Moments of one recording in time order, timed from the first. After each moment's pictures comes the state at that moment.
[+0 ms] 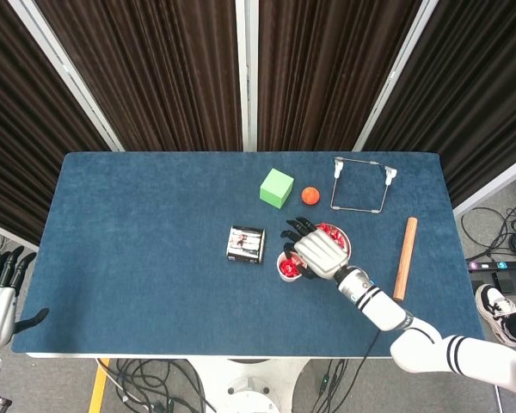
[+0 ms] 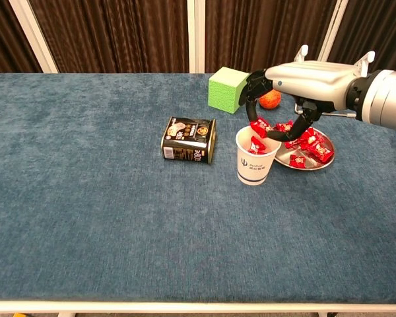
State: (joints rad) left arm -0.02 -1.15 -0.04 -1.62 1.48 1.54 0.10; right arm 0.80 -1.43 0.11 -1.49 -1.38 0.85 -0.13
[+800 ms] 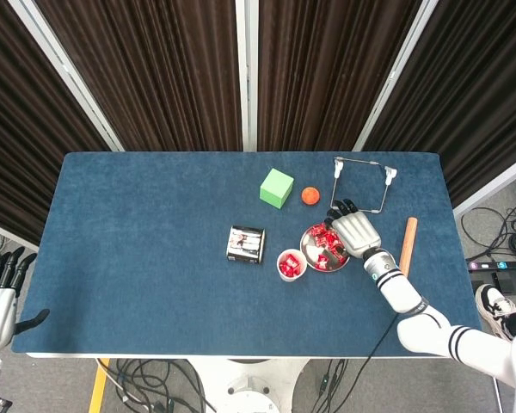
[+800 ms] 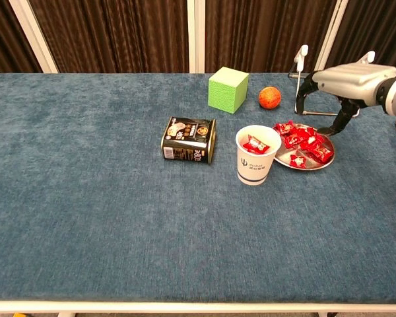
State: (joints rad) left arm -0.02 -1.15 -0.04 -1.62 1.49 1.55 0.10; right arm 0.80 -1.49 0.11 -1.24 -1.11 0.77 -0.31
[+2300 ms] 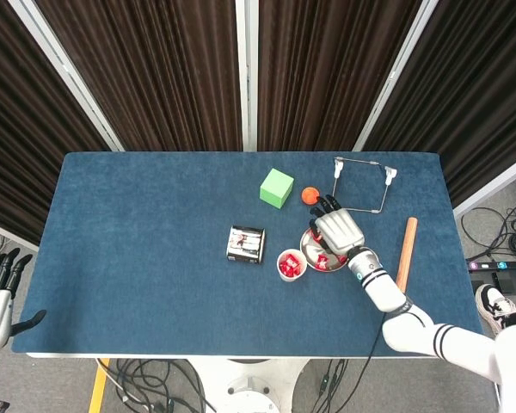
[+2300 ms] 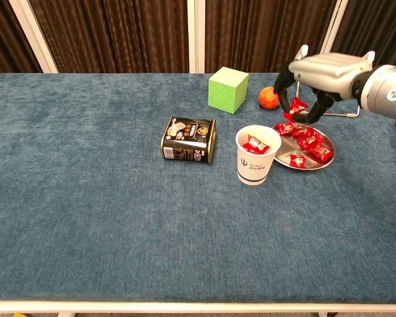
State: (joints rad) left arm -0.01 -1.16 -0.04 -1.60 1.49 1.56 0.08; right arm 0.81 -1.50 0.15 -1.33 -1.19 0.85 -0.28
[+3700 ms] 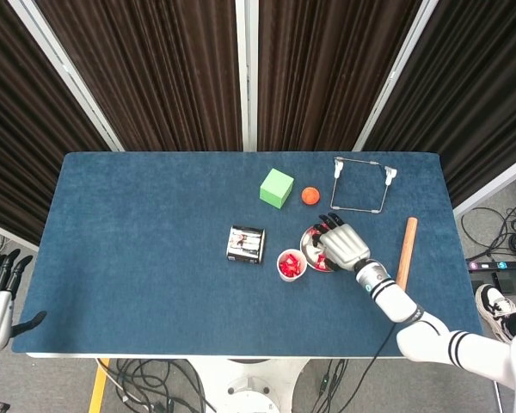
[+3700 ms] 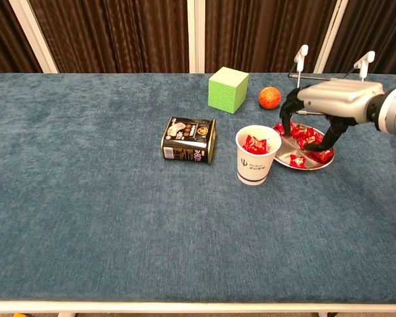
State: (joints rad) left arm -0.01 -1.15 -0.04 -1.61 1.49 1.56 0.10; right arm 0.79 -1.48 0.06 -1.31 -1.24 0.77 -0.23
